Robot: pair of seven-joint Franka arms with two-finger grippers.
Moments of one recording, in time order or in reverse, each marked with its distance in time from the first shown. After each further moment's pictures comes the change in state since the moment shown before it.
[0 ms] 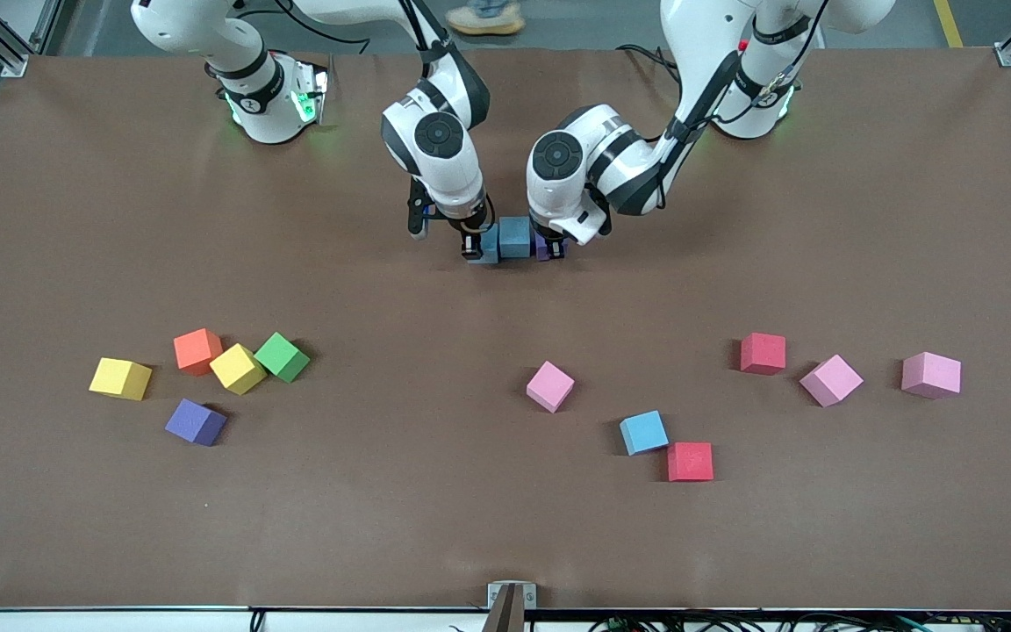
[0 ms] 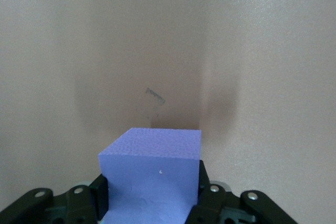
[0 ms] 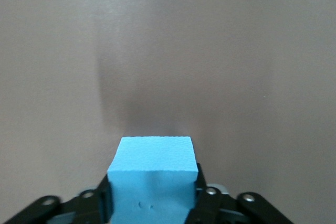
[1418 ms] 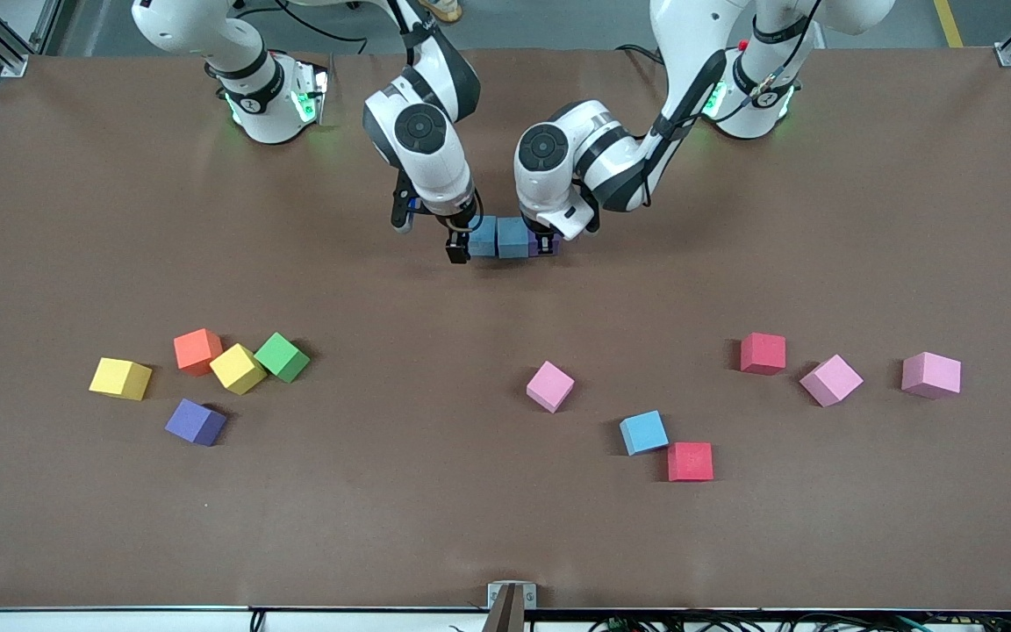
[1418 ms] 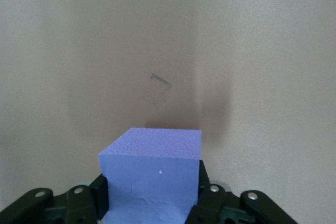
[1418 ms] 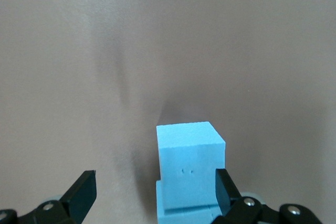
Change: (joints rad) left arm -0.033 0.019 0.000 0.022 0.027 0.000 0.012; right arm 0.013 -0.115 -0.083 0.010 0.002 -0.134 0.021
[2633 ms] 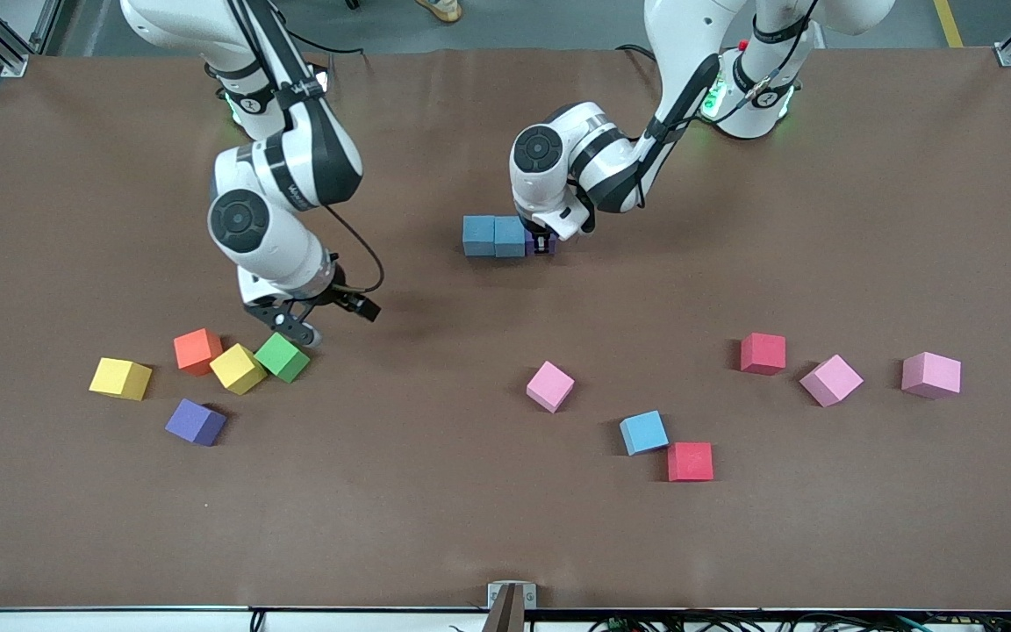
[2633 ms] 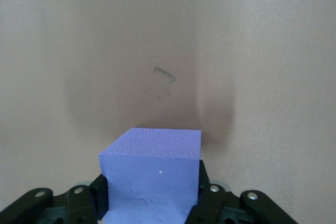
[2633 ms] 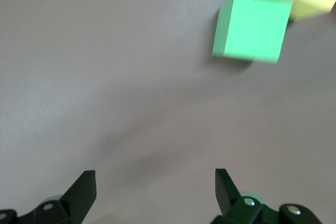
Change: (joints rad) left arm -0.012 0.027 0.000 0.024 0.000 0.000 0.002; right arm -0.370 -0.039 -0.115 0.128 -0.124 -0.227 -1.519
